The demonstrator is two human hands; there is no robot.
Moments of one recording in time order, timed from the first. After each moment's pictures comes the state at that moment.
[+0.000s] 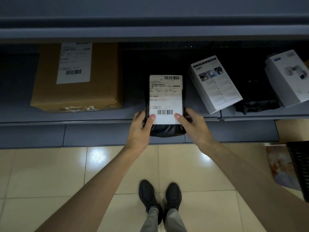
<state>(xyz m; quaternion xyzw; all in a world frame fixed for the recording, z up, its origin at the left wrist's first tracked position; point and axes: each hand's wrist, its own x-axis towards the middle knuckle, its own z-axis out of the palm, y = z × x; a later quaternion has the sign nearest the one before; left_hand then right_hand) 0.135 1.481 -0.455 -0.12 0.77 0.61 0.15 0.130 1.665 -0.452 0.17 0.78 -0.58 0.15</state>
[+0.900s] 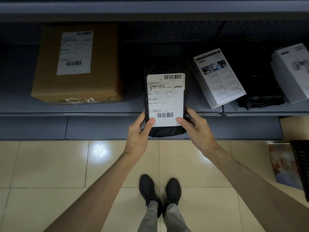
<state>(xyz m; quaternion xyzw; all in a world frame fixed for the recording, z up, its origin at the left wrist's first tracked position) 0.166 1.483 -0.459 -0.11 0.71 0.68 0.12 0.158 1.677 -0.463 0.09 0.77 -0.62 0.13</state>
